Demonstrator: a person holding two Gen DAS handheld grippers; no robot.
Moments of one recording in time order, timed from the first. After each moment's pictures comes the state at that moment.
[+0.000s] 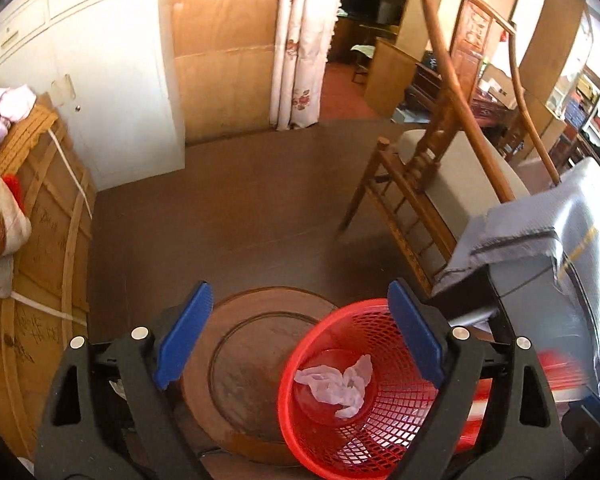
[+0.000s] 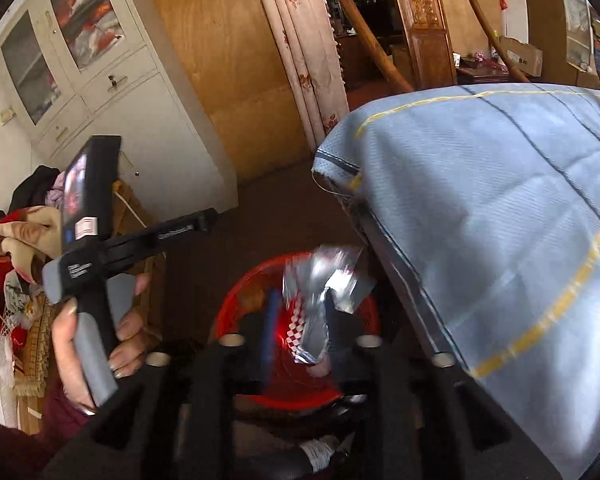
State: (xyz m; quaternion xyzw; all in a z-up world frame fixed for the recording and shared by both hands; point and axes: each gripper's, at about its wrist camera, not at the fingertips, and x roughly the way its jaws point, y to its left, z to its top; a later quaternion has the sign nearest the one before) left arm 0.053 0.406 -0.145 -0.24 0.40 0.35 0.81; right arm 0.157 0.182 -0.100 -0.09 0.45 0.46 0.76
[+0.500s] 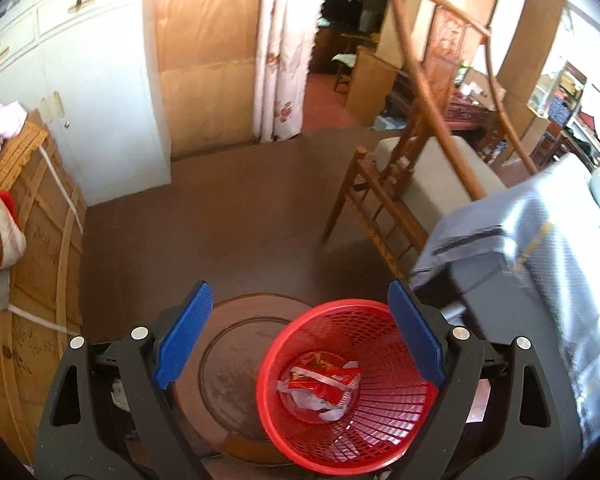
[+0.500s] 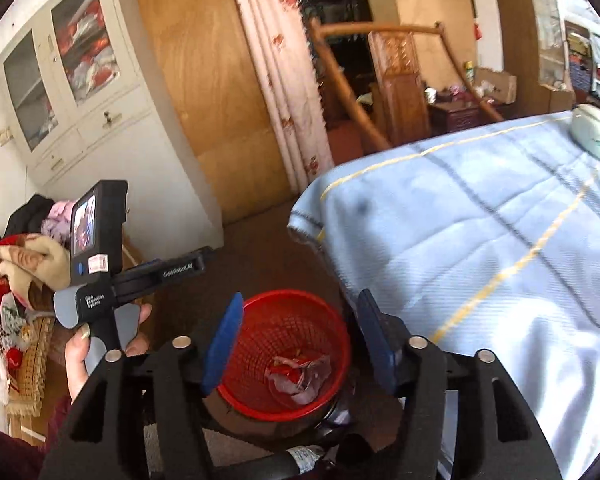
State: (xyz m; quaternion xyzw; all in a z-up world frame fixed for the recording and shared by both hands) left arm 0.053 0.376 -0.116 -0.22 0.38 0.31 0.84; right arm 0.145 0.120 -0.049 -0.06 0.37 0.42 0.82
